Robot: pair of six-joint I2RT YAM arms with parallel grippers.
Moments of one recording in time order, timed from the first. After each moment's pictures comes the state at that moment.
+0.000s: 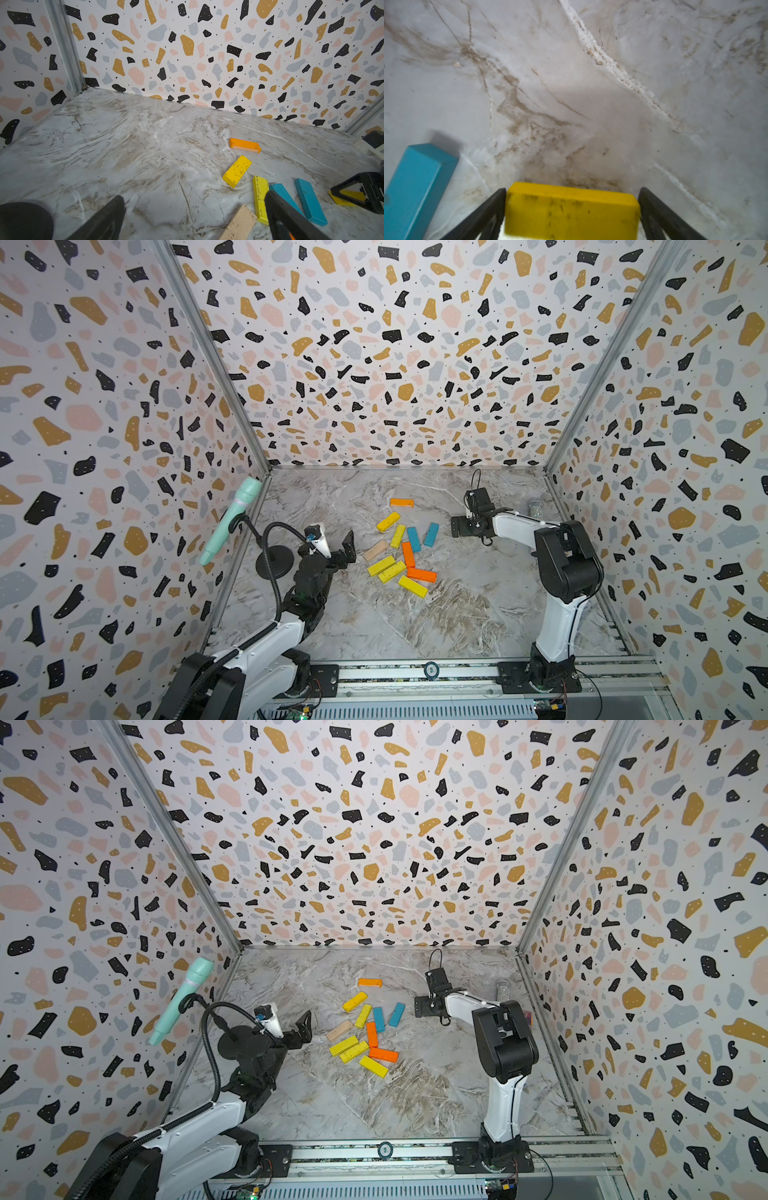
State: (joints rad) left arm -0.35 1.02 0.23 0.63 -0.27 -0.25; right arm 0.33 1.94 1.22 -0.30 0.09 0.19
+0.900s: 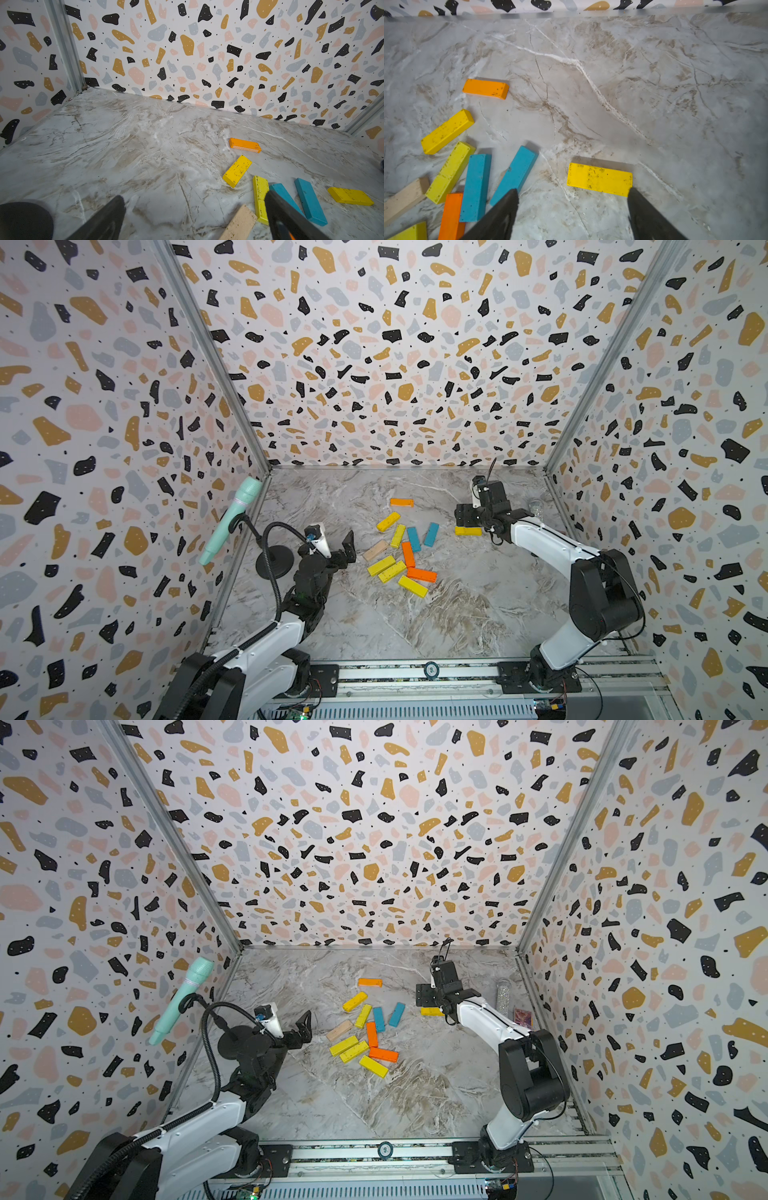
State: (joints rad) left arm -0.35 1.02 0.23 0.63 -0.27 -0.25; right arm 0.36 1.64 1.11 -0.26 0.03 0.23
